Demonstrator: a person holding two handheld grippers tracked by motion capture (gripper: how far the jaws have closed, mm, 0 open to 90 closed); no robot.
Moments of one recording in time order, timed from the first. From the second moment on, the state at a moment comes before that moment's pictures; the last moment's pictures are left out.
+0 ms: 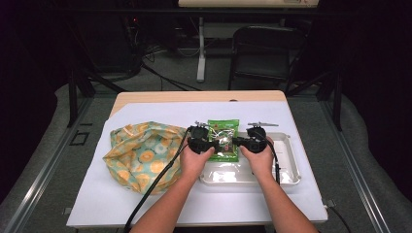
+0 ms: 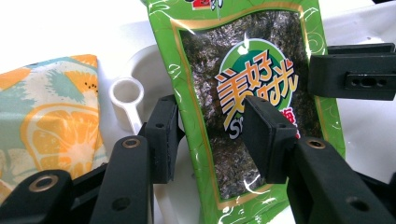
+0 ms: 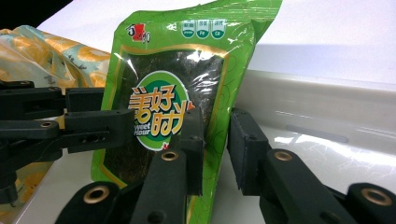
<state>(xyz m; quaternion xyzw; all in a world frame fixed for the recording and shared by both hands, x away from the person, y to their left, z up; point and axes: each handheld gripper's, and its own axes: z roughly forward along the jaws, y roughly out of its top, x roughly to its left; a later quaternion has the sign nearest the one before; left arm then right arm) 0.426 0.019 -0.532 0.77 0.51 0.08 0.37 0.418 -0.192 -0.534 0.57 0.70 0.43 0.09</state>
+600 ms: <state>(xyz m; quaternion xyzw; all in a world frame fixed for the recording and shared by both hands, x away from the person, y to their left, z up) 0.424 0.020 -0.529 0.77 0.50 0.09 0.37 0.421 -0.191 -0.538 0.57 0.70 0.42 0.09</state>
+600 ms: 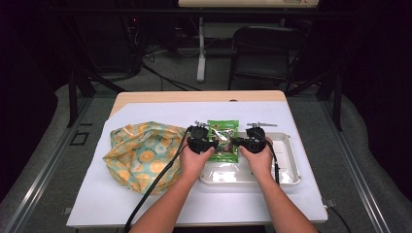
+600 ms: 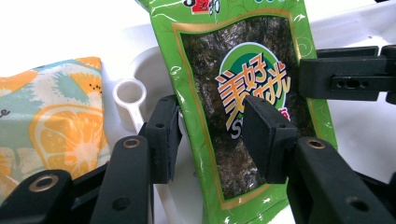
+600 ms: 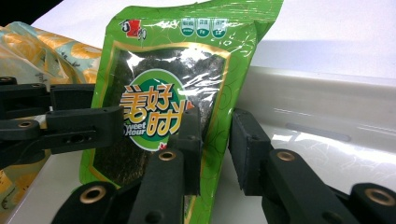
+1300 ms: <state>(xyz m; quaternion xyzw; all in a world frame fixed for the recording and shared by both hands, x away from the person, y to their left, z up) 0.417 0.029 -0.509 0.76 0.50 0.09 0.41 0.420 -0.192 -0.539 0.58 0.69 0.43 0.08</state>
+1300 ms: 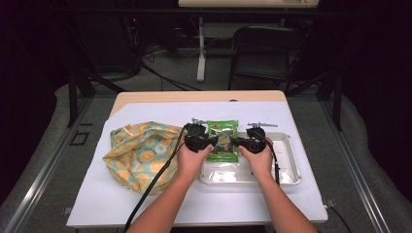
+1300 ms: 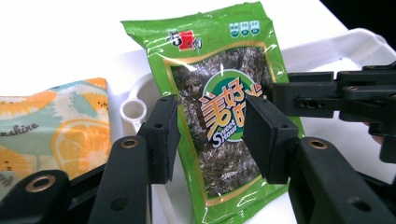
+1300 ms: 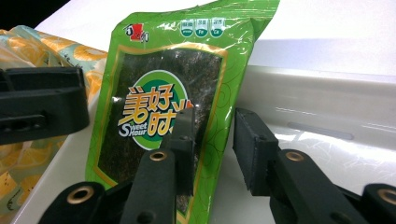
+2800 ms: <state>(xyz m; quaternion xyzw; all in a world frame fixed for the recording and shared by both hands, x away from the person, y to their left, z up) 0.377 0.113 -0.469 0.76 0.47 0.13 0.44 0.388 -0.180 -0.502 0.50 0.73 0.45 0.12</state>
